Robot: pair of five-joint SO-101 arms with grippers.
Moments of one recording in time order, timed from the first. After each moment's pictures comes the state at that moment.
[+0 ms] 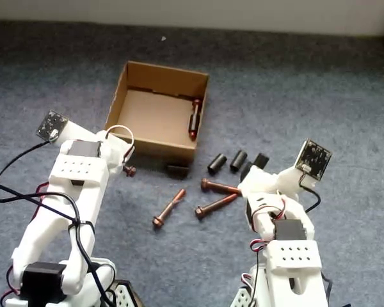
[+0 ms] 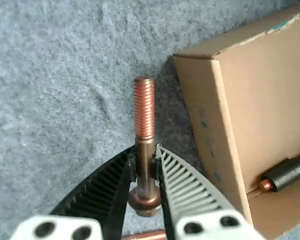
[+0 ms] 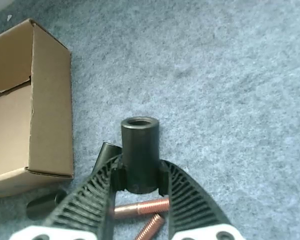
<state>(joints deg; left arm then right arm) -2.5 -20.1 42.6 53.7 71.9 -6.7 -63.3 79.4 32.4 -28.1</state>
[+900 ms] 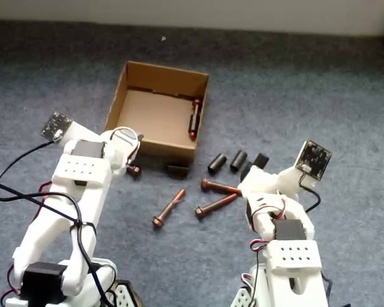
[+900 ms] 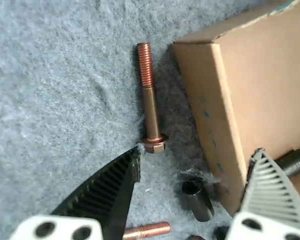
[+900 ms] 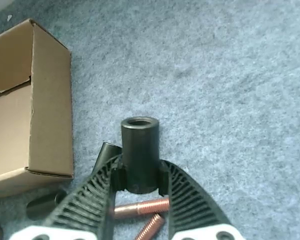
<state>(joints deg) -0.7 -20.1 42.6 55.1 72.5 -6.7 -63.3 79.4 32.4 -28.1</state>
